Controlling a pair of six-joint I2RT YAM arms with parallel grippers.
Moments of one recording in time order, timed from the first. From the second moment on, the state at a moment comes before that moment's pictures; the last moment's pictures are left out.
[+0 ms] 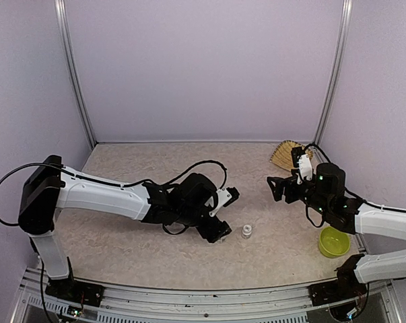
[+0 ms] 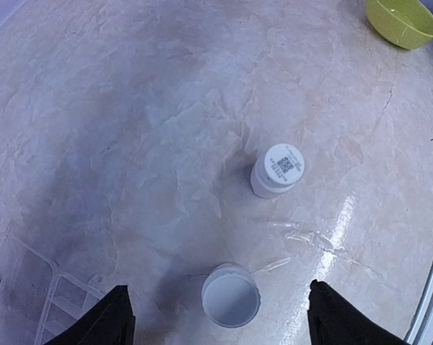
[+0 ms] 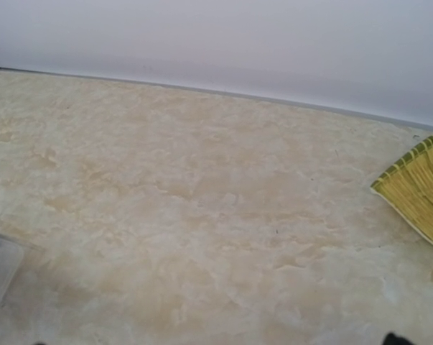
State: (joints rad) left arm -1.11 1.85 1.22 -0.14 -0.04 -0.03; right arm 0.57 1.04 0.47 0.33 0.15 0.10
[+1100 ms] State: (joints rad) left arm -1.11 1.91 1.25 -0.22 -0.06 -0.04; right arm 0.57 1.04 0.47 0.33 0.15 0.10
